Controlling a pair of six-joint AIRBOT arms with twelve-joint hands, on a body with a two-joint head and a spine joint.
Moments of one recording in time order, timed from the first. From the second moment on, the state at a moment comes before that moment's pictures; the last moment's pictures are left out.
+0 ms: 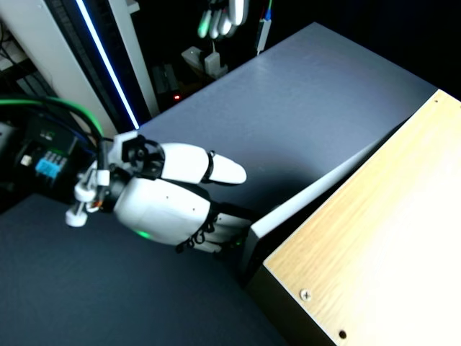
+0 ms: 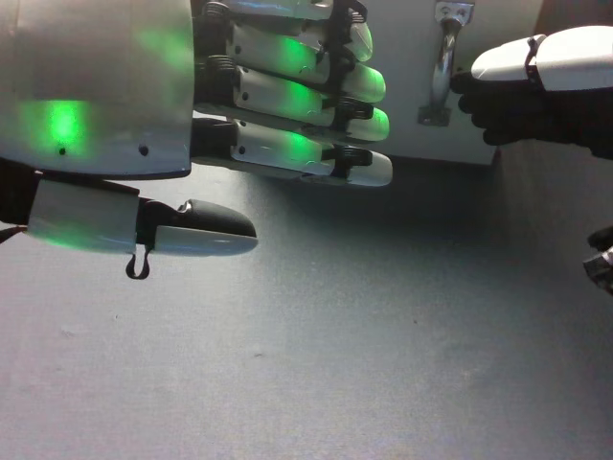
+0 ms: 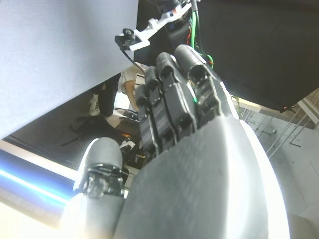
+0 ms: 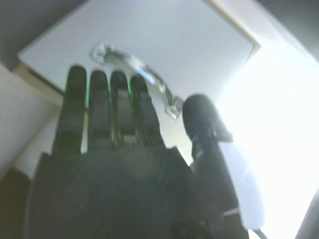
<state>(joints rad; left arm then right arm) -0.01 -0.77 1.06 1.51 -1.03 0.14 -0.34 -0.98 1.15 0.55 0.06 -0.20</state>
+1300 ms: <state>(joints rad) -0.01 -0.77 1.06 1.51 -1.03 0.14 -0.37 -0.89 1.01 0.47 0.06 -0.21</state>
